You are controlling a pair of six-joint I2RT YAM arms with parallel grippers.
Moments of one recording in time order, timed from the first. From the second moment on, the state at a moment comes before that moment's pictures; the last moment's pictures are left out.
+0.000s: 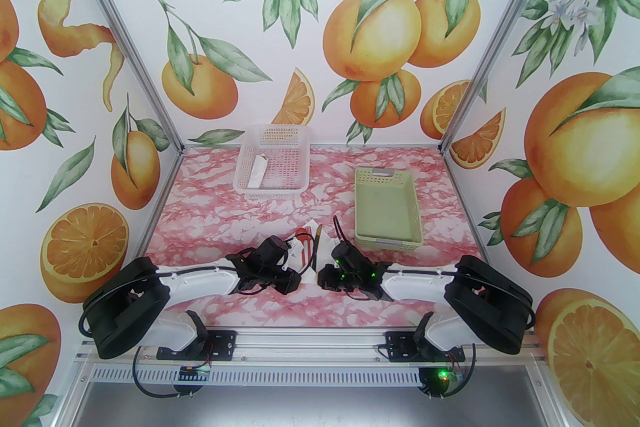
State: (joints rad) left arm -0.84 1.39 0.51 -0.13 0.23 -0.43; right arm 0.88 1.47 0.46 0.11 -0.24 0.96
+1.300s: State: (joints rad) left arm -0.77 1.47 0.54 0.03 0.39 -0.50; right arm 0.88 1.47 0.46 0.11 -0.24 0.96
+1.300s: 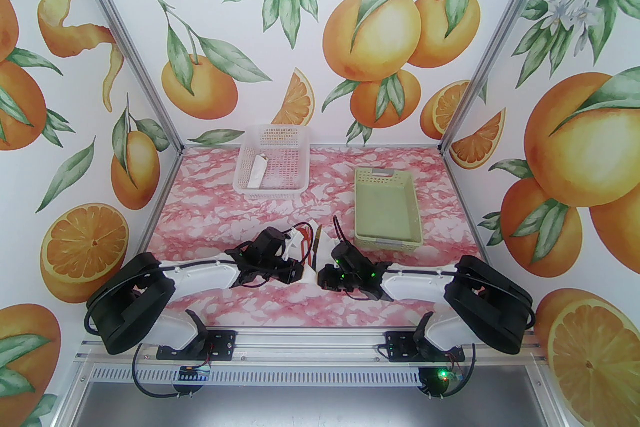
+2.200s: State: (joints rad) left arm -0.76 1.51 0.54 0.04 0.37 -0.50; right arm 0.84 1.34 0.52 -0.05 -0.21 0.93
